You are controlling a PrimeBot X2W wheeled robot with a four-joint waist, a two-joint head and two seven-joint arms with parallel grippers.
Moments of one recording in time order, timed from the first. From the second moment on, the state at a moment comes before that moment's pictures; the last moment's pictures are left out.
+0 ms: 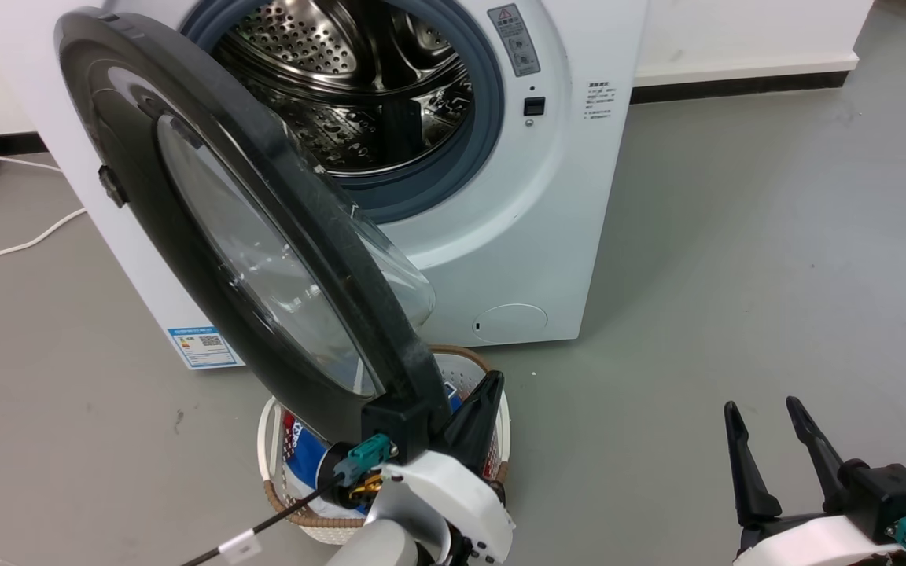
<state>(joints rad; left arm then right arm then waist) -0.30 0.05 -0.61 0.36 -0.56 0.10 -0.18 0.09 -0.05 -0.01 0.03 0.11 0.13 -0.15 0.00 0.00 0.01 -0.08</state>
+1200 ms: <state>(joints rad) -0.03 0.22 -0.55 -0.02 -0.54 0.30 -0.16 0.11 -0.05 -0.05 0.01 0.11 0.13 -0.13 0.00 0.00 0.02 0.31</state>
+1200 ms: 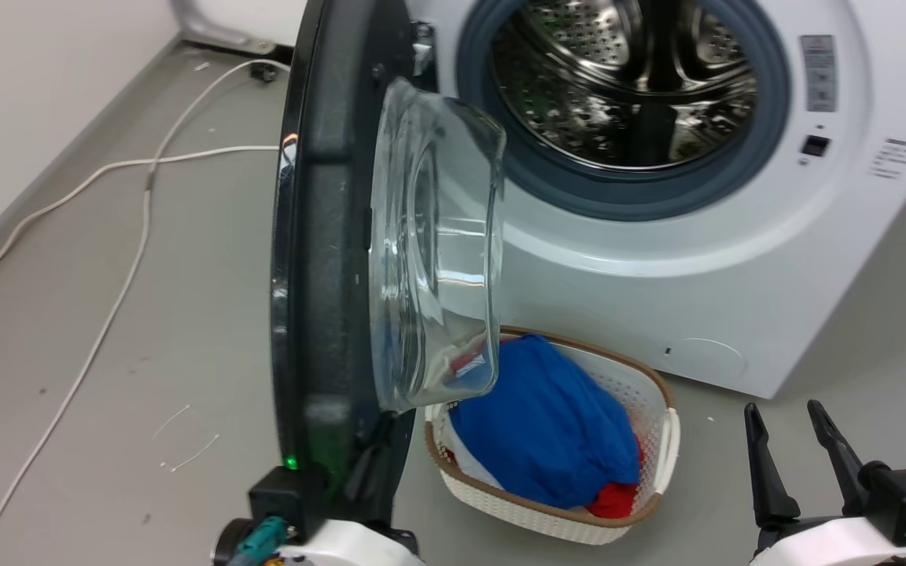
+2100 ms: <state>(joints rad) -0.18 0.45 -0.17 0.25 -0.65 0.19 -0.26 0.04 -0.05 -0.05 -0.01 0.09 0.13 -0.09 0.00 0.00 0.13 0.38</state>
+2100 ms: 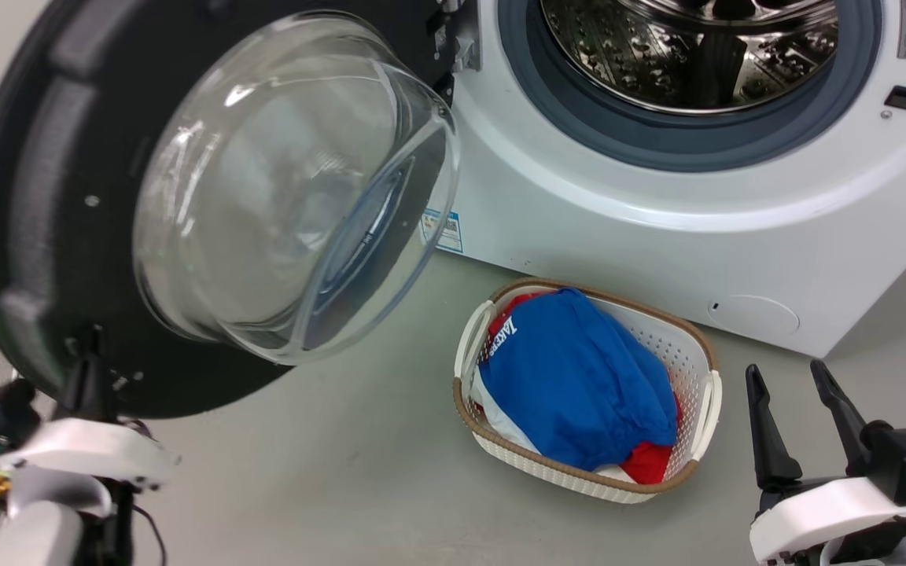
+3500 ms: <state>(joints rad) -0.04 0.30 0.05 0.26 -0.45 0.03 -0.26 0.06 -0.05 -0.02 0.07 0.14 0.13 -0.12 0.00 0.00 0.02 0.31</state>
